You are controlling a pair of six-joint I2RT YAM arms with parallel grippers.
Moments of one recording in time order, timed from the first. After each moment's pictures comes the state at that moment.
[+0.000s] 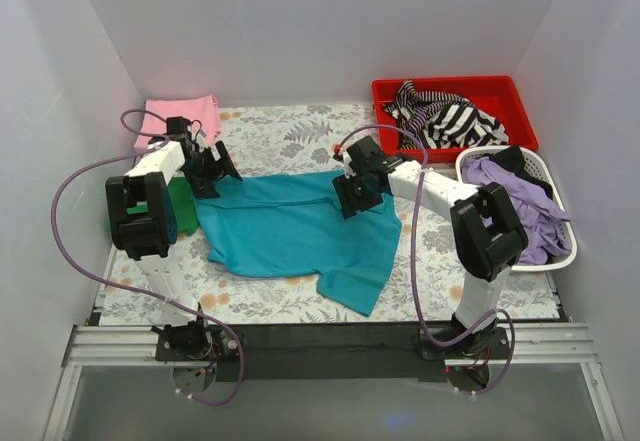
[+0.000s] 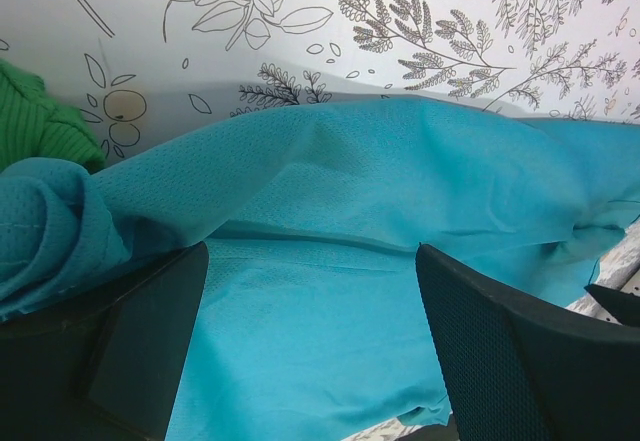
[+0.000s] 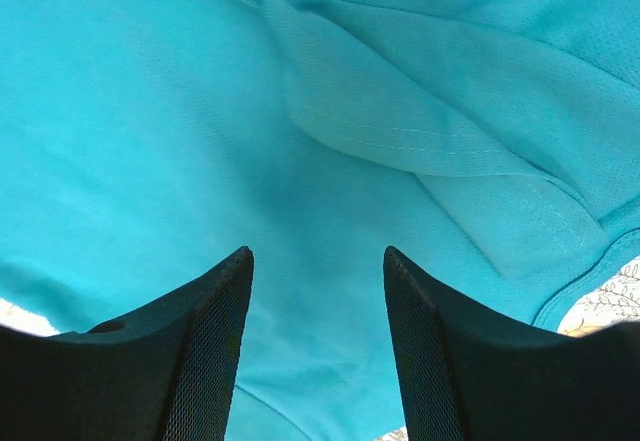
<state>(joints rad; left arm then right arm) 0.11 1.96 1.43 -0.67 0.39 -0.37 0.61 1.84 1.31 -0.58 -0.15 0.12</state>
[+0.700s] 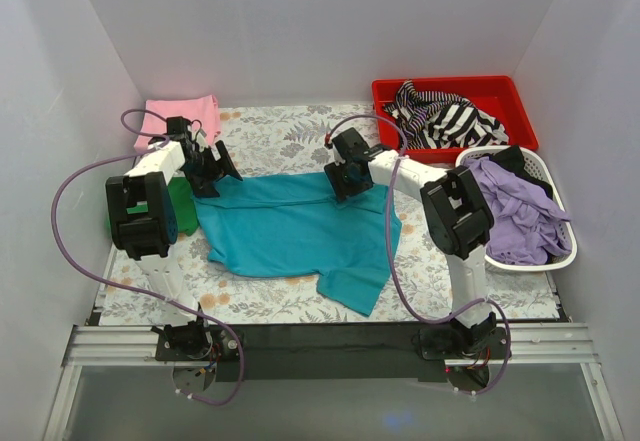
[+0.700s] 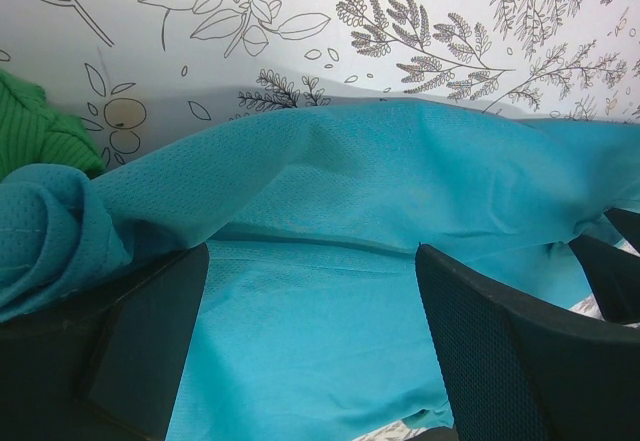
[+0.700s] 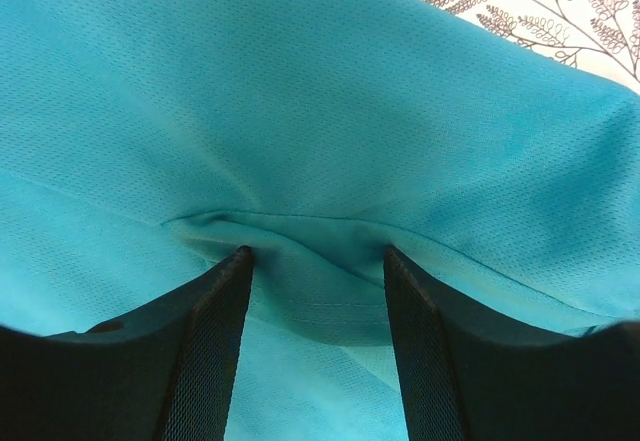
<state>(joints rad) 0.11 1.96 1.43 -0.66 0.39 -0.36 0.62 2.08 1.54 -0.53 0.03 0.11</state>
